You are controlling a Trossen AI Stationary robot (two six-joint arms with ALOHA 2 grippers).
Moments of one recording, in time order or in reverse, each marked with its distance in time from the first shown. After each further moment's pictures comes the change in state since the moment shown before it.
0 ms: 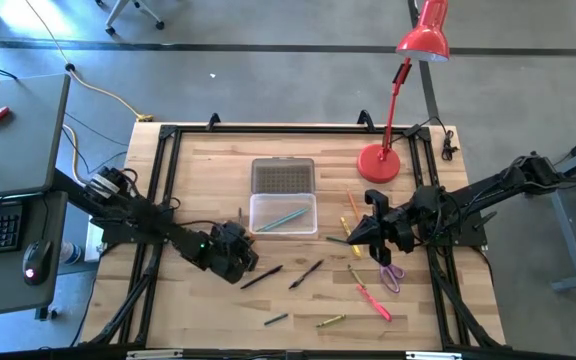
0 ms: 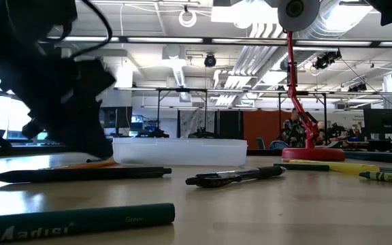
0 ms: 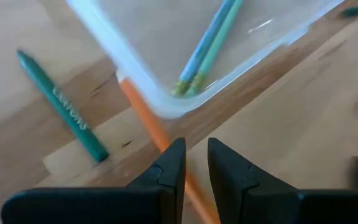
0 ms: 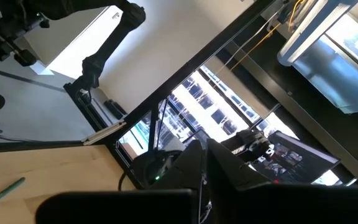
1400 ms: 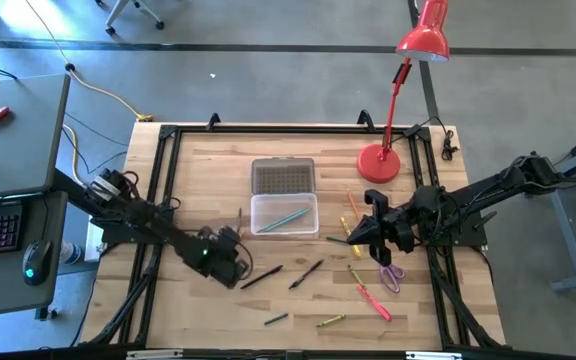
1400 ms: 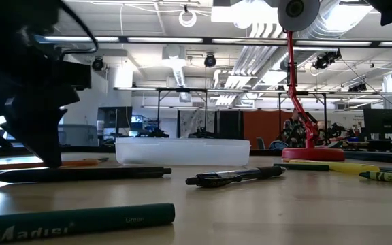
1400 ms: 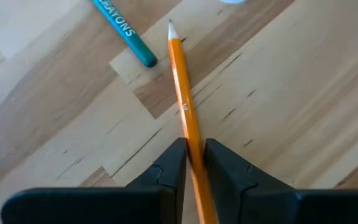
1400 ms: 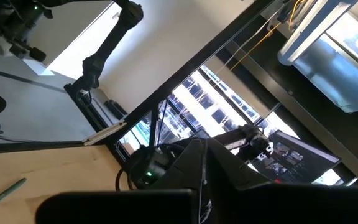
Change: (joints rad) left arm -0.043 0.027 0.143 -0.466 0.255 -0.049; right arm 0.000 0.000 0.000 -0.001 0.000 0.011
